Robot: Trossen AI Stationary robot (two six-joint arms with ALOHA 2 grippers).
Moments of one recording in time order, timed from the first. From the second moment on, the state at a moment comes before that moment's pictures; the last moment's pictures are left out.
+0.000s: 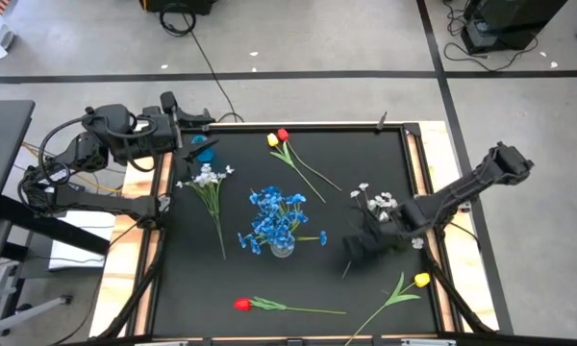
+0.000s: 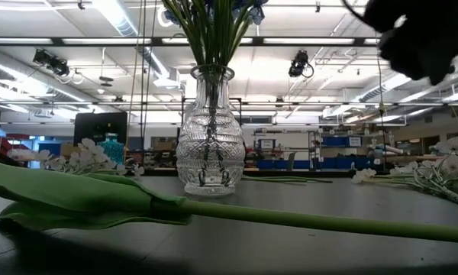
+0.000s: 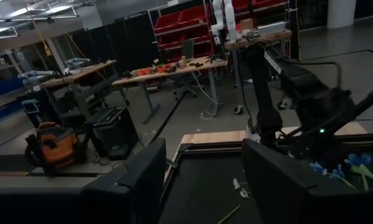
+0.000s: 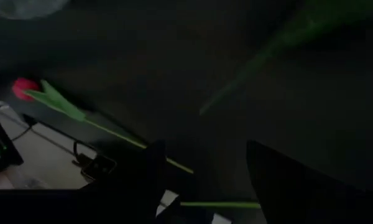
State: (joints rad) left arm 0.19 0.86 1.32 -0.48 -0.09 0.22; right arm 0.45 1.26 0.79 -0.58 -0.13 1.94
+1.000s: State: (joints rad) left arm 0.19 0.86 1.32 -0.48 -0.09 0.22; right arm 0.81 1.49 0.79 -0.55 -0.49 2.31
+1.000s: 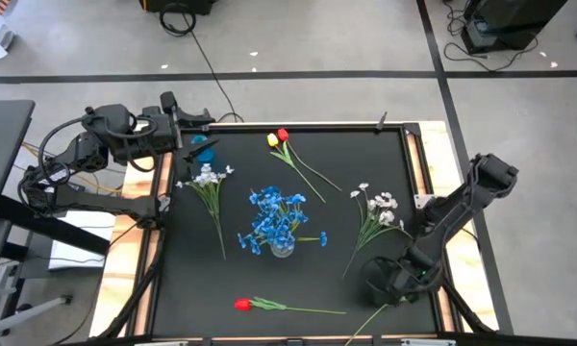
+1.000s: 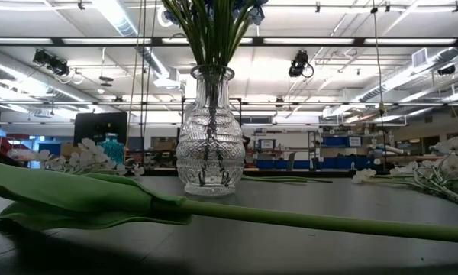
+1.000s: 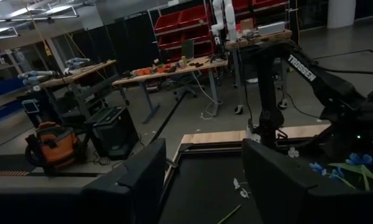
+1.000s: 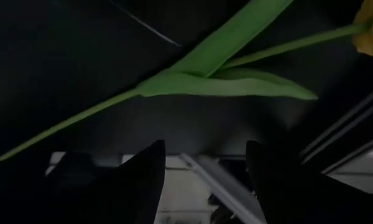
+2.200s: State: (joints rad) left arm 0.19 0.86 1.32 -0.48 -0.09 0.22; right arm 0.77 1.42 0.79 -0.80 -0.05 2.24
